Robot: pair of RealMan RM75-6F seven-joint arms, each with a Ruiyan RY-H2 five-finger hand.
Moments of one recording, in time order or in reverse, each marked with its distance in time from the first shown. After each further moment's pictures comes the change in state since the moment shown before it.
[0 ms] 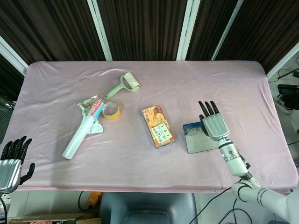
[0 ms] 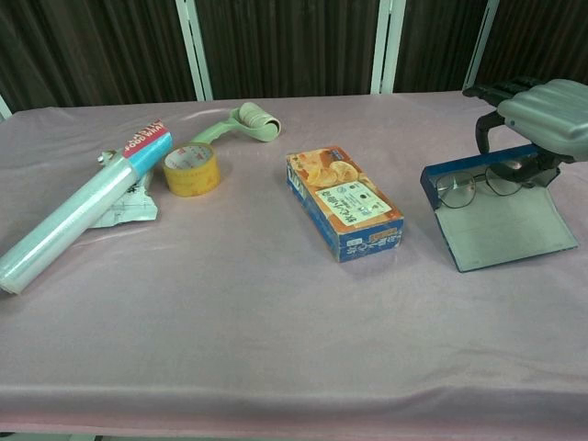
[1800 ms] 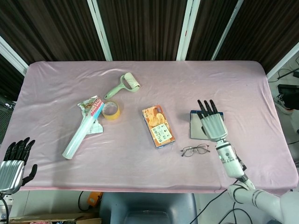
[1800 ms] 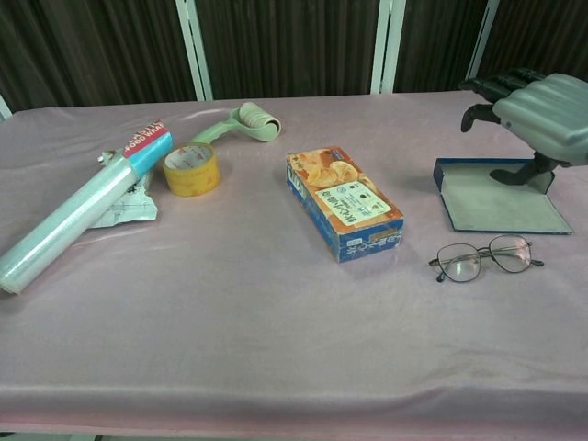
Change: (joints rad) left arm -0.003 0.000 0.016 -0.013 0.022 -0.003 0.010; right arm -0.025 -0.026 -0.023 -0.020 -0.043 0.103 -0.100
